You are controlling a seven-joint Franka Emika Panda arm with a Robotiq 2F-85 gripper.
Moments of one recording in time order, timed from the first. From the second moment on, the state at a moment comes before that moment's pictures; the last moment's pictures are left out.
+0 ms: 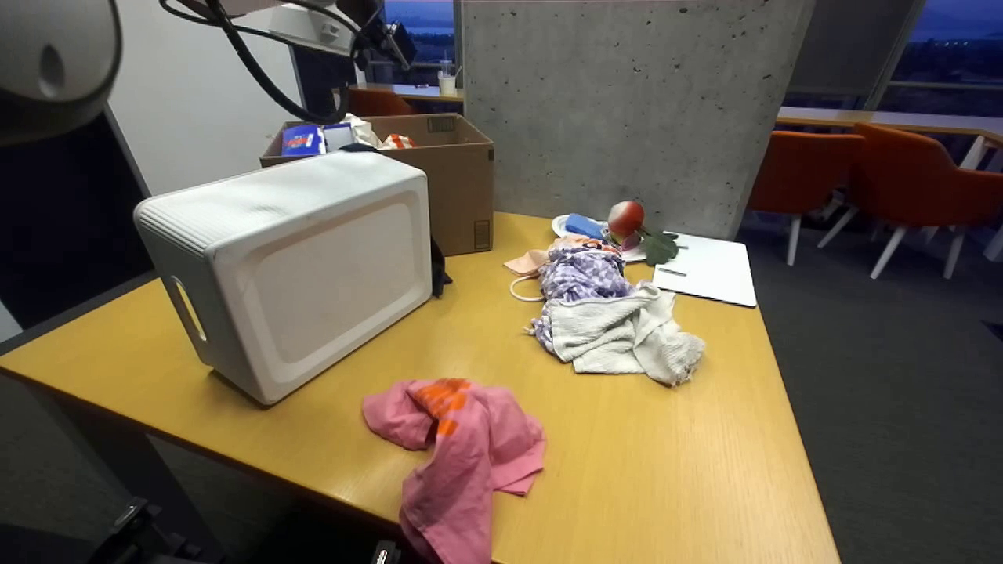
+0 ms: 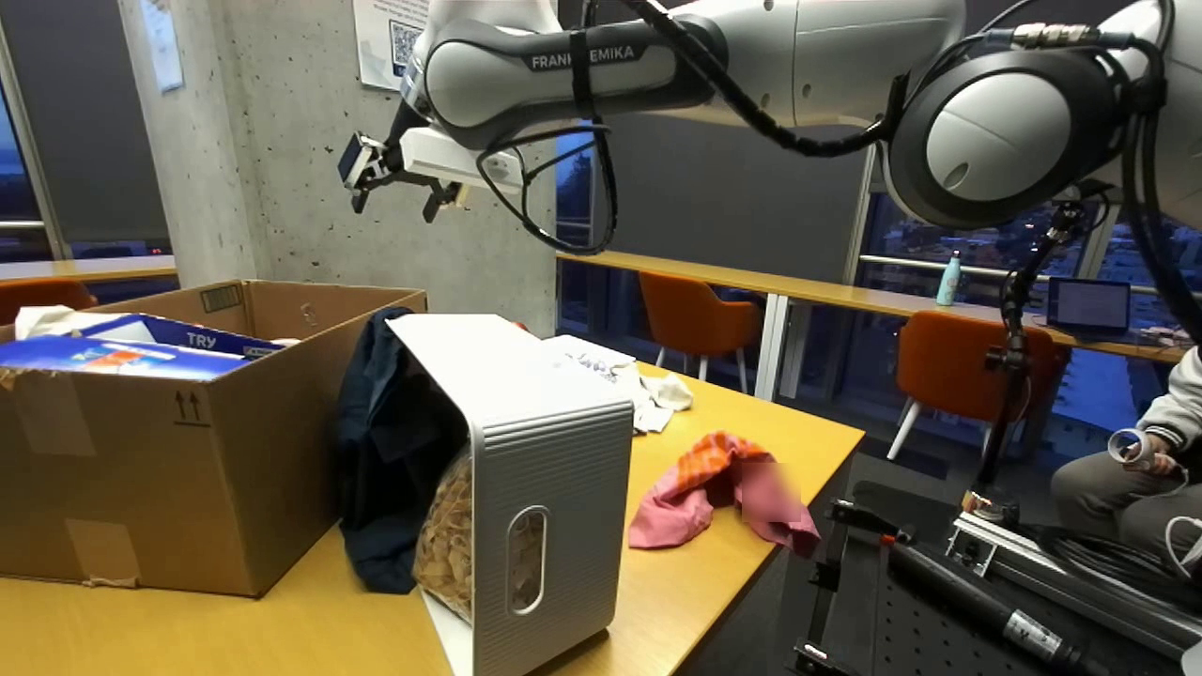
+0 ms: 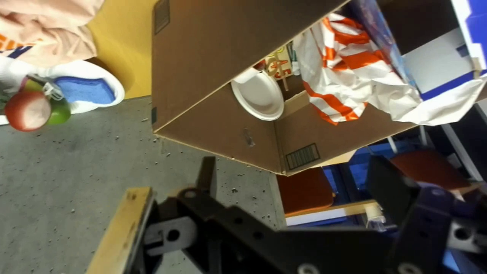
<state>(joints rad) 0.12 1.08 0.00 -0.55 -0.20 2.37 0.48</state>
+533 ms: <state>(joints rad) 0.14 1.11 0.13 -0.55 -0.13 2.36 0.48</state>
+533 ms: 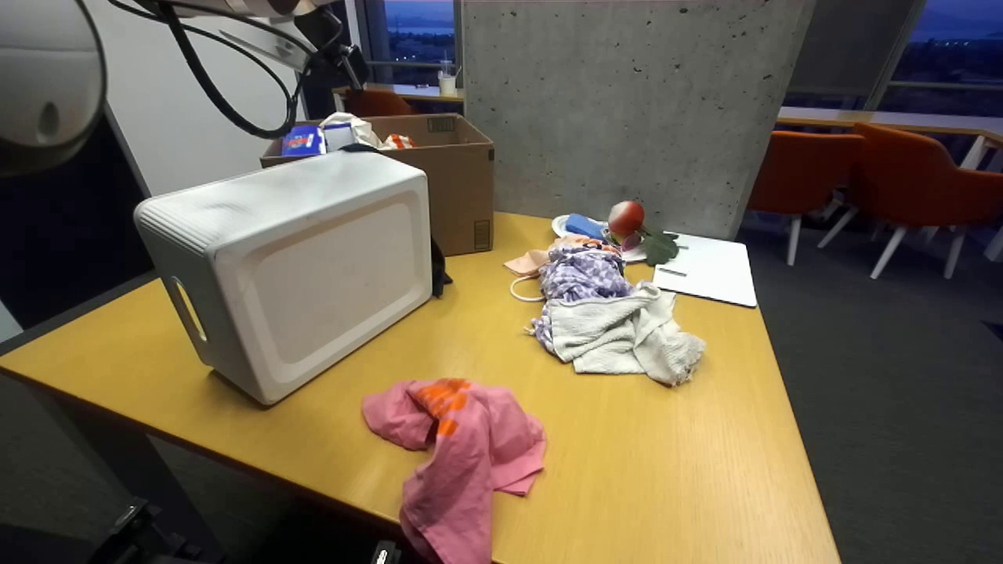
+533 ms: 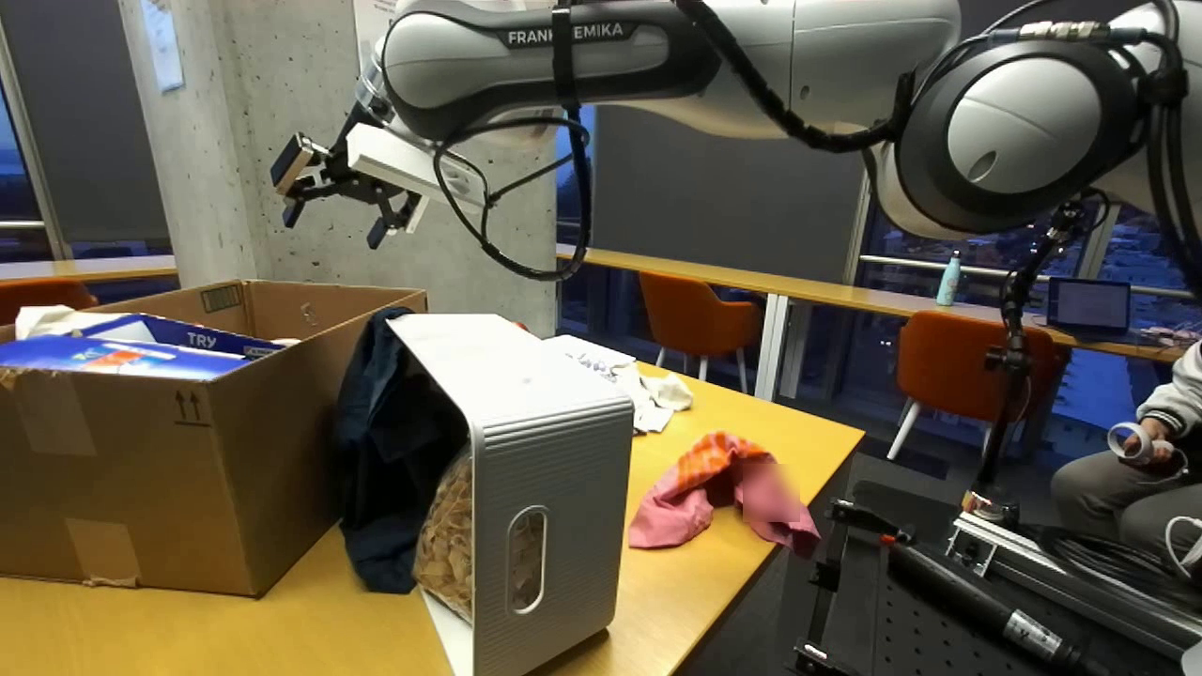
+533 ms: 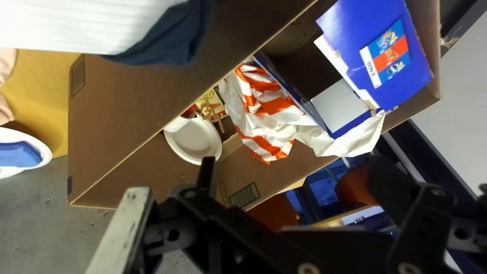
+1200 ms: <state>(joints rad) 0.13 1.10 0.16 -0.56 -0.13 2.10 0.47</state>
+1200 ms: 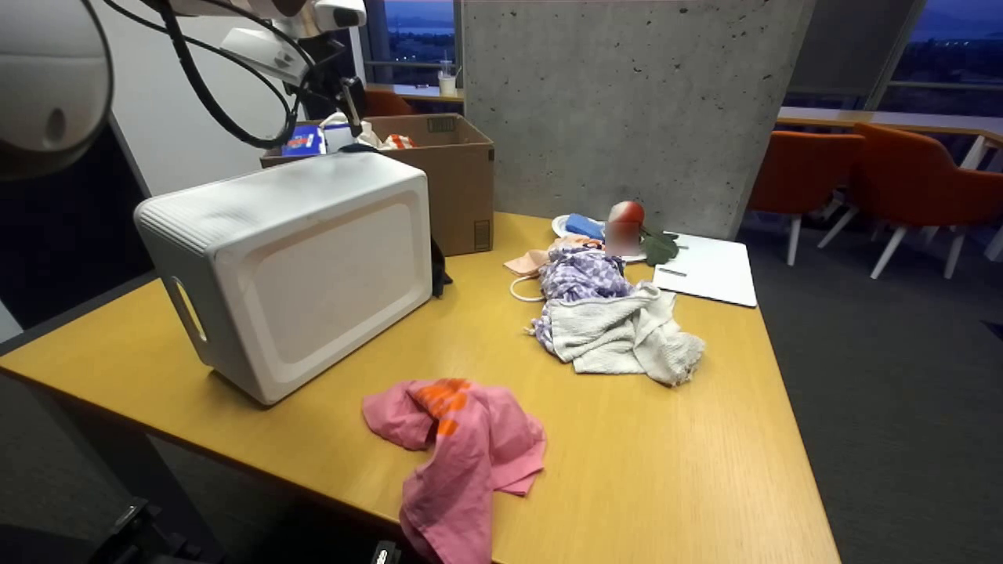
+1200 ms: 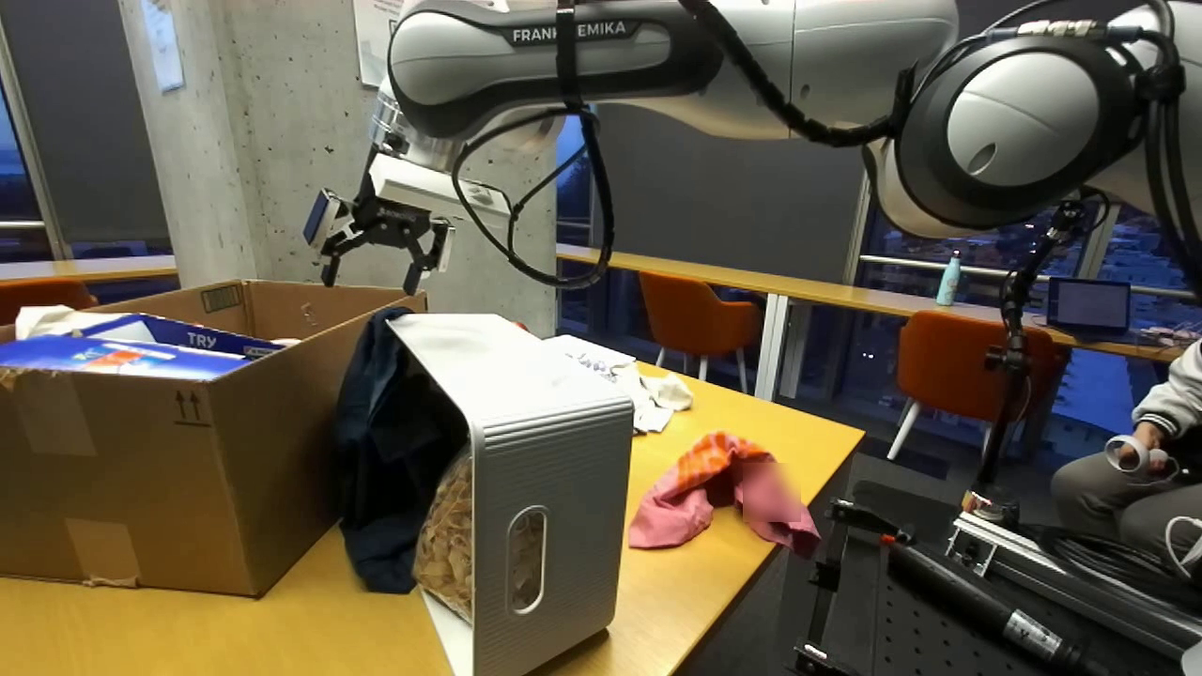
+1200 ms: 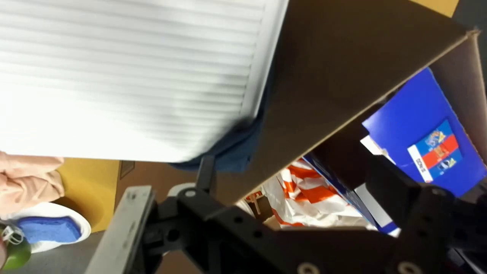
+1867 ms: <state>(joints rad) 0.10 1.12 0.15 -0.56 -0.13 2.00 0.44</state>
